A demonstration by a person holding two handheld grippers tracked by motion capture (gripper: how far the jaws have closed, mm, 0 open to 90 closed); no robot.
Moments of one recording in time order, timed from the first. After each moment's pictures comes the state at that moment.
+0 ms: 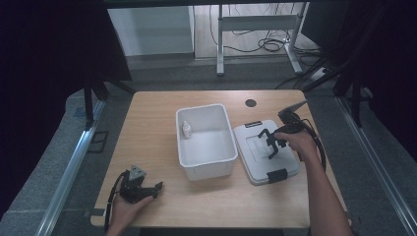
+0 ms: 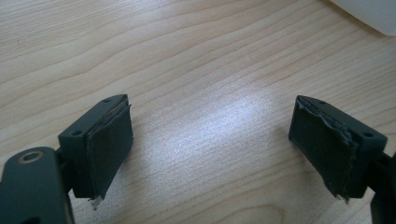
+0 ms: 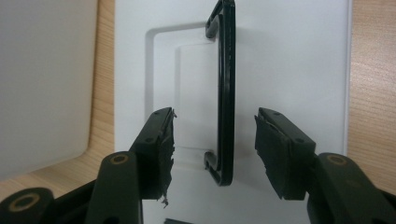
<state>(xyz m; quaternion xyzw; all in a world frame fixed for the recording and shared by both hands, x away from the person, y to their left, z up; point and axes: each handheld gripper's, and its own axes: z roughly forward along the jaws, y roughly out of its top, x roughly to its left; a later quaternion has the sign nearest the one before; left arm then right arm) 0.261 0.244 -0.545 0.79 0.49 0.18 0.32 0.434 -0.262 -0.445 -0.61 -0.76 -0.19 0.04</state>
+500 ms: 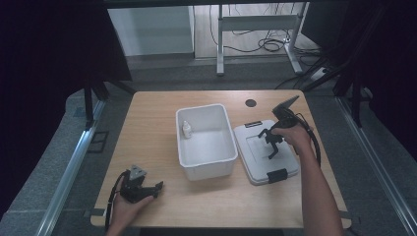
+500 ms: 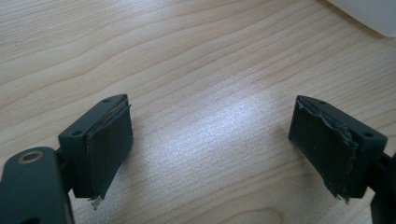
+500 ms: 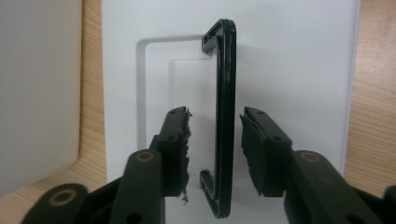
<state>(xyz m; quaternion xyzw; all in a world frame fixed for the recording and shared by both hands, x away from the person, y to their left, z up) 0.263 0.243 -0.545 0.79 0.49 0.18 0.32 0.459 -0.251 -0.450 -0.61 -0.77 -0.15 0.06</state>
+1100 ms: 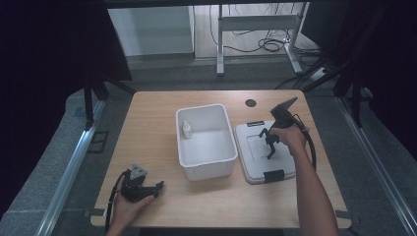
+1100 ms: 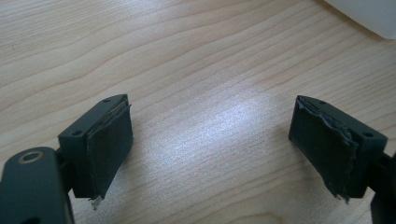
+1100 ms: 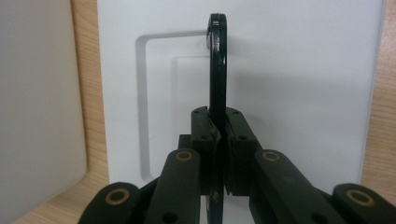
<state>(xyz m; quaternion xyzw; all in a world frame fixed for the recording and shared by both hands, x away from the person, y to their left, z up) 0.264 0.242 -0.545 0.79 0.49 0.18 0.32 0.458 -0.243 -0.453 -0.65 -0.74 -0.14 0.07</state>
